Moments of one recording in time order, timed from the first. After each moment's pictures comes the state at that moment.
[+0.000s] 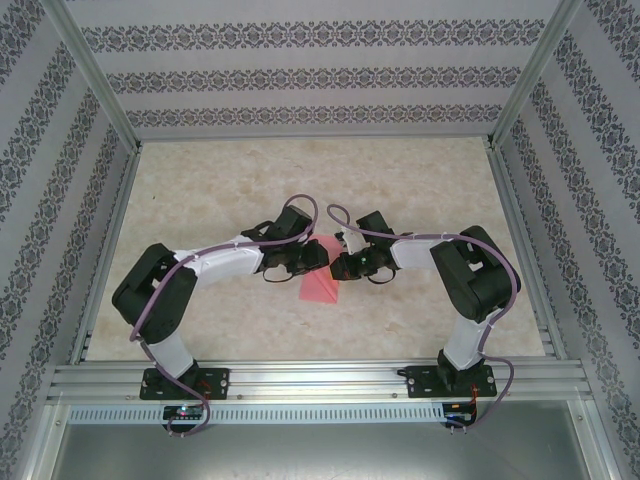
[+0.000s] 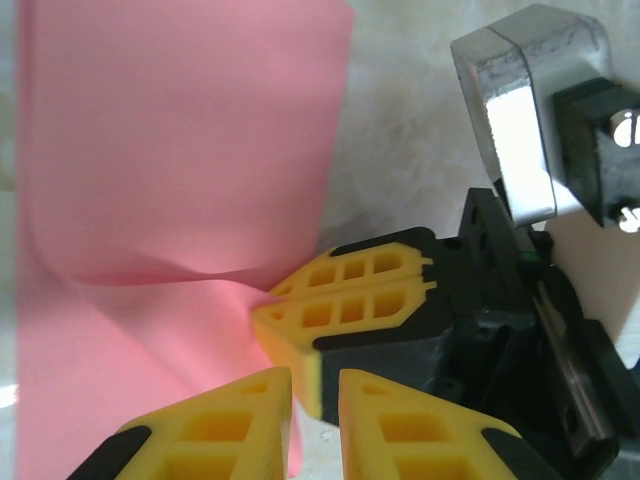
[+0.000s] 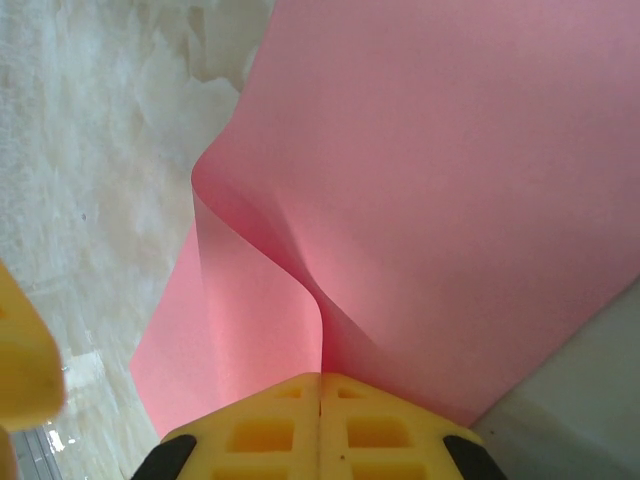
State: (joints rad) left arm -0.70 1.72 1.02 -0.21 0.36 -0.96; right arm 0.49 1.81 0.84 -0.11 -0.66 0.26
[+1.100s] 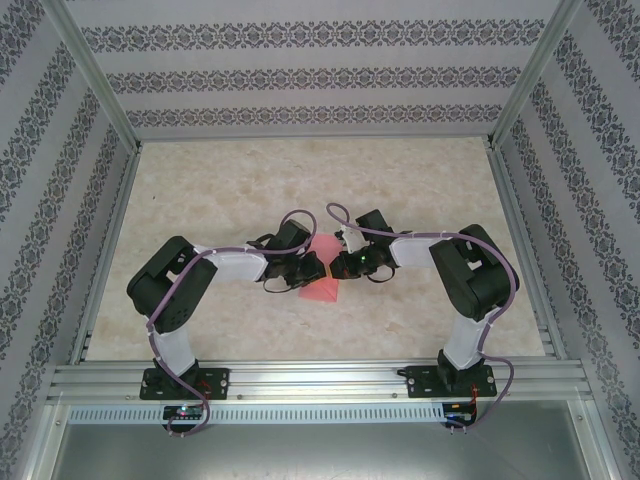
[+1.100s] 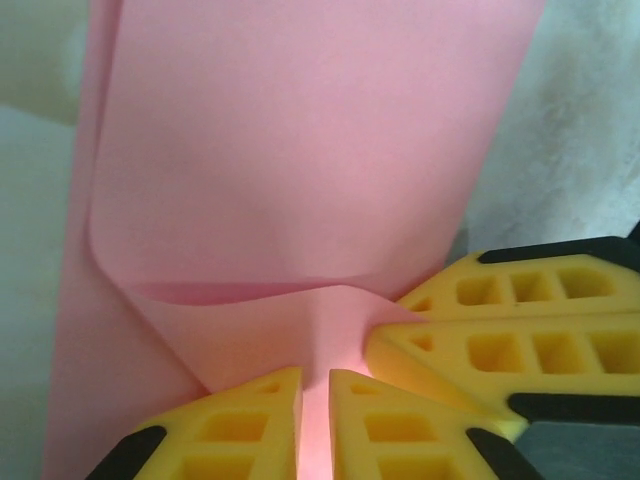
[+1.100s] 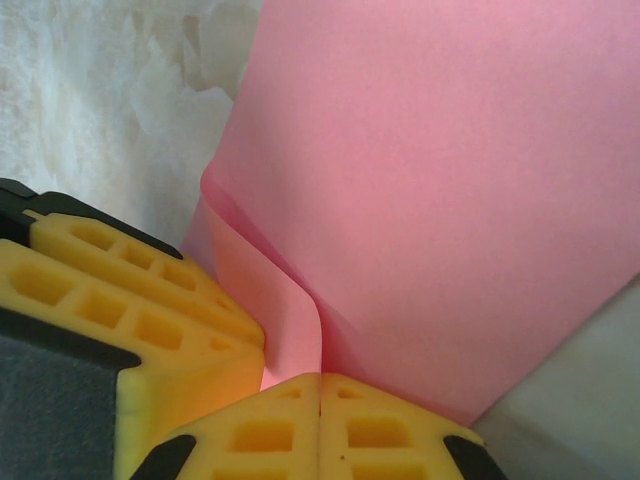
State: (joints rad) left arm -0.69 1.81 0.91 -0.07 0.37 -1.04; right arm 0.49 1.82 0.86 -0.13 -0.66 0.26
